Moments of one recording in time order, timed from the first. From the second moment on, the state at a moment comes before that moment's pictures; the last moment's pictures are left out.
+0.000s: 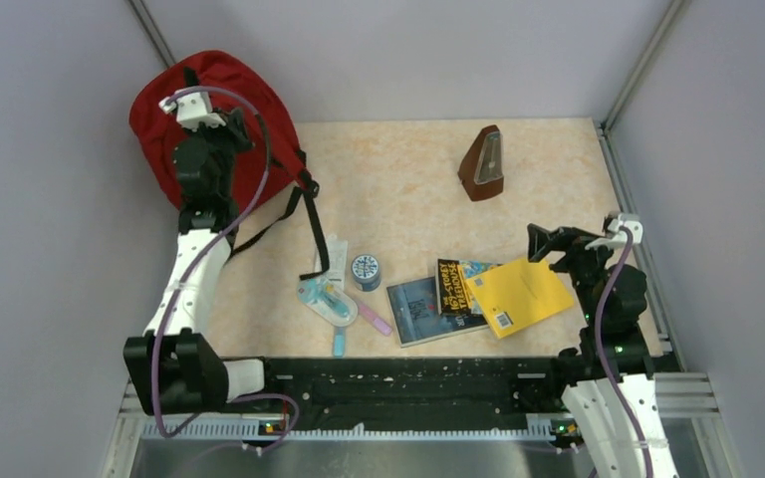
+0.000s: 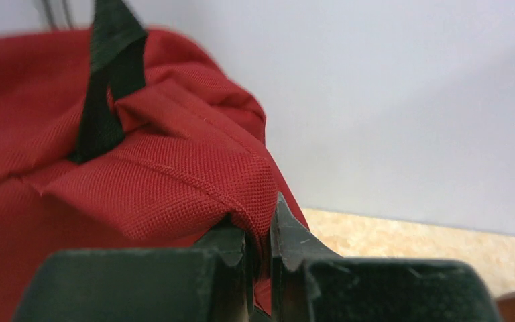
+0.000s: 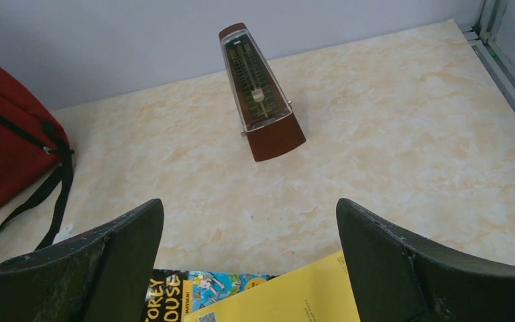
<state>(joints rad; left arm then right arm) 0.07 1.30 1.09 0.40 0.04 -0.22 0.08 0.35 0.48 -0.14 -0.01 0.30</state>
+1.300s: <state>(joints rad) 0.07 0.83 1.26 -0.03 0.96 -0.35 0.26 0.73 0.59 0.25 -0.70 0.38</state>
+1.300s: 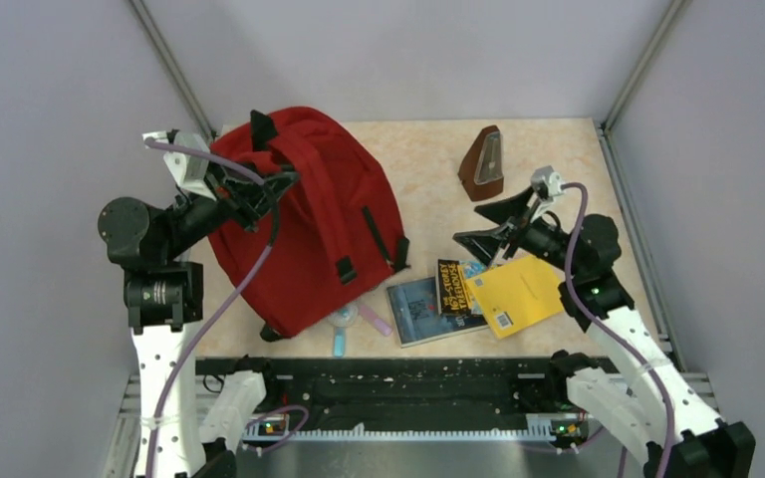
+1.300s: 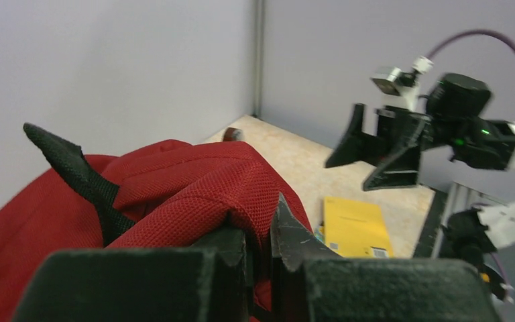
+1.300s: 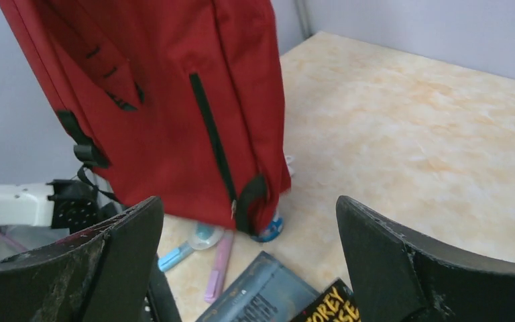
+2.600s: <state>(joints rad) 0.06 0.63 1.19 -0.22 1.24 -0.34 0.74 1.43 1.25 0.19 -0.73 -0.06</state>
